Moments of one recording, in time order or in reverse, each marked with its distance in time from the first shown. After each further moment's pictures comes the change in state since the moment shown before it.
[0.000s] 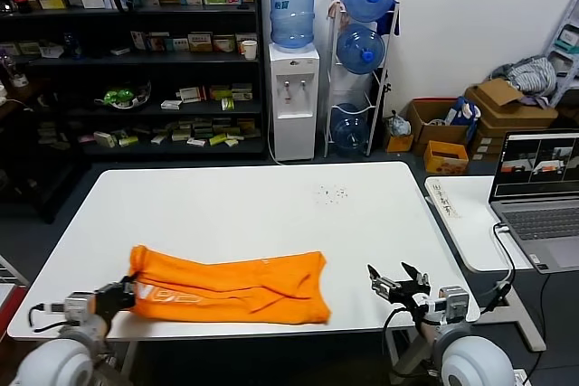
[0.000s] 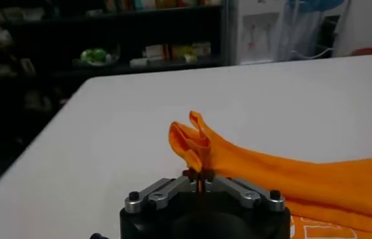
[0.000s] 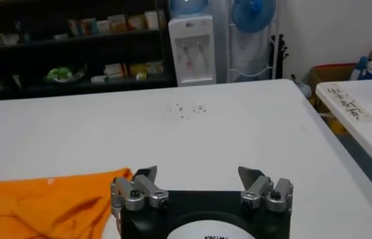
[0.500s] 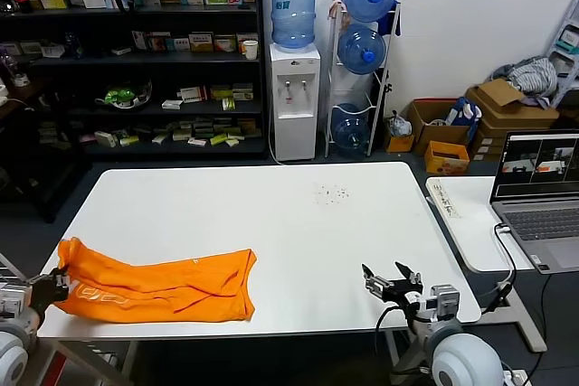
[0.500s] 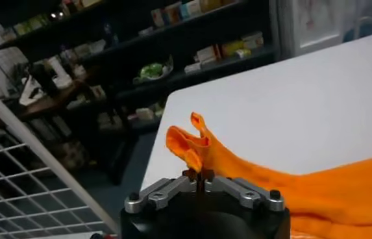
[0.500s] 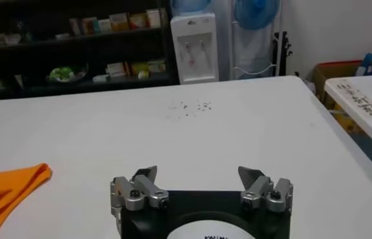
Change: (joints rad) left arm 0.097 0.116 -0.165 0.017 0.007 -0.002 0.016; right arm 0.017 0.030 -0.021 -0.024 -0.020 -0.004 0.003
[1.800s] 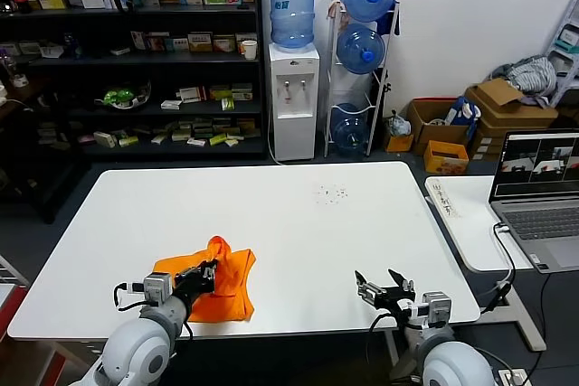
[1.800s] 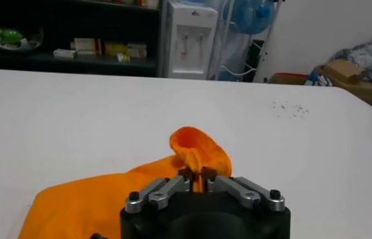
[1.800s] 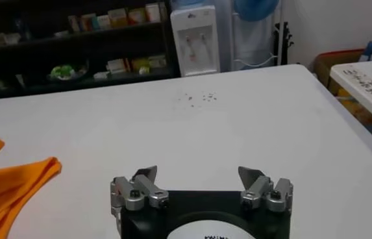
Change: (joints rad) left arm -0.357 -0.266 0.541 -0.146 -0.121 0.109 -0.164; right arm -0.022 0.048 -0.010 0.014 -0.024 -0.016 0.009
